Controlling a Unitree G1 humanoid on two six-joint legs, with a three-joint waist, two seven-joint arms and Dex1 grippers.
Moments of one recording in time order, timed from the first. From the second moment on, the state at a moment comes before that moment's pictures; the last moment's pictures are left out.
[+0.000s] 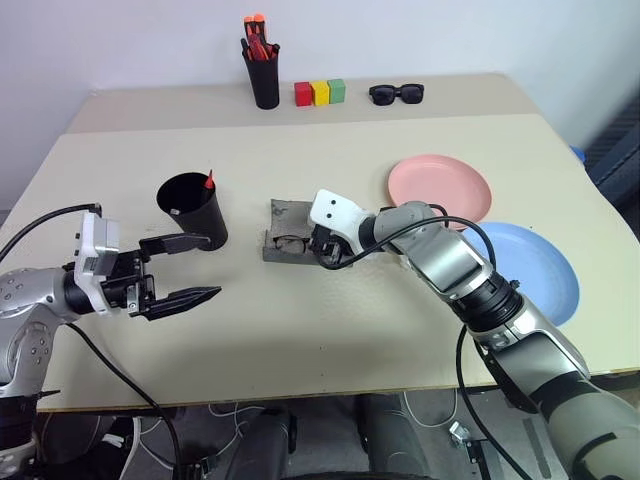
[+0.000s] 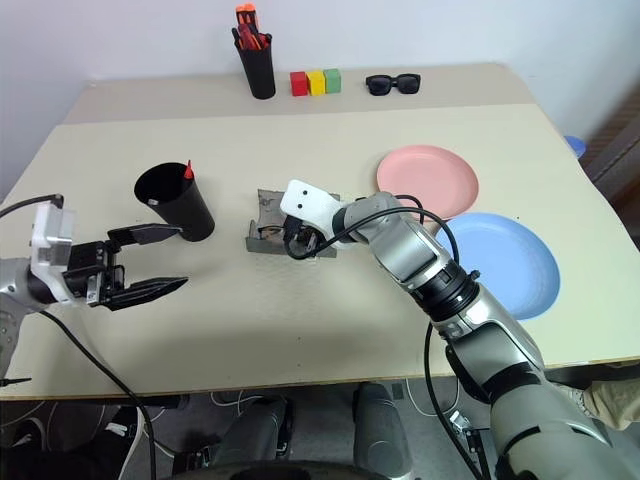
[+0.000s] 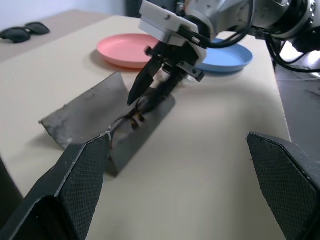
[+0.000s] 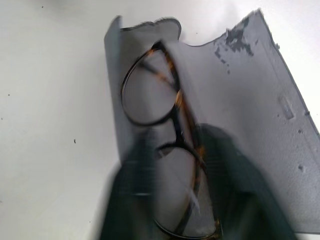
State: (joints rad) left arm -0.13 0.85 0.34 -0.13 -0.70 0.30 -1.31; right arm -0.88 -0.42 0.53 0.01 0.03 0.79 0.79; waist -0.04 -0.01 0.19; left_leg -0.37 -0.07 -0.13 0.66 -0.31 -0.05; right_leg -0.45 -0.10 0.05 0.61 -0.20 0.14
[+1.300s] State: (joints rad) left arm -0.67 0.43 -0.07 0.06 -0.35 0.42 -0.70; right arm -0.39 -0.70 -0.13 -0.46 0.66 0.83 1.00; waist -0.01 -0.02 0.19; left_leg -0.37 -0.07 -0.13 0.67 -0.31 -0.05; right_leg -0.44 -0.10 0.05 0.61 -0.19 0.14
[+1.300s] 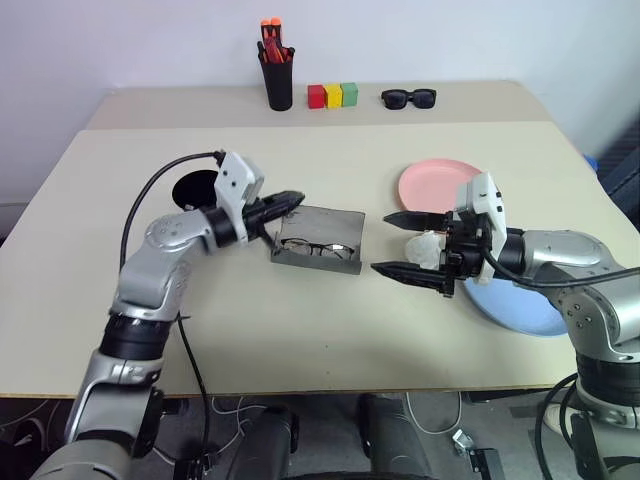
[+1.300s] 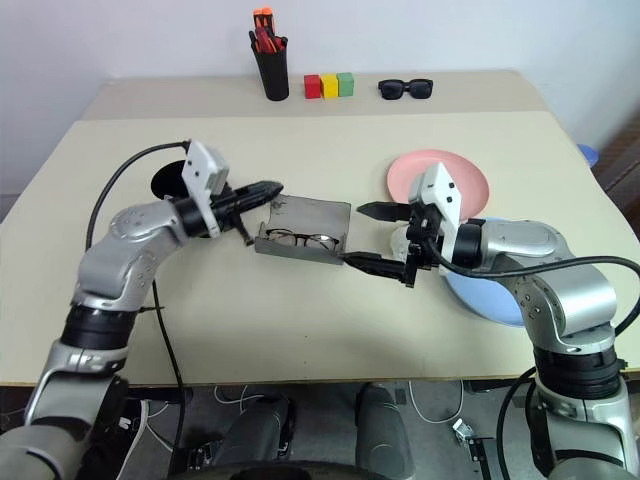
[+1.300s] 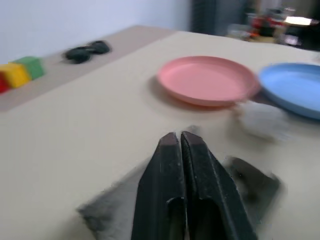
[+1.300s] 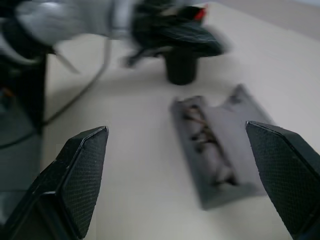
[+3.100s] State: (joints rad) left arm -1.06 0.29 -0.17 0.73 -0.04 0.50 -0.77; right arm -0.36 -0.73 -0.06 -0.47 0.63 0.68 0.89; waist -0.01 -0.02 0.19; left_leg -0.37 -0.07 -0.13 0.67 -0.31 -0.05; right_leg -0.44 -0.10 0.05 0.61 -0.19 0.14
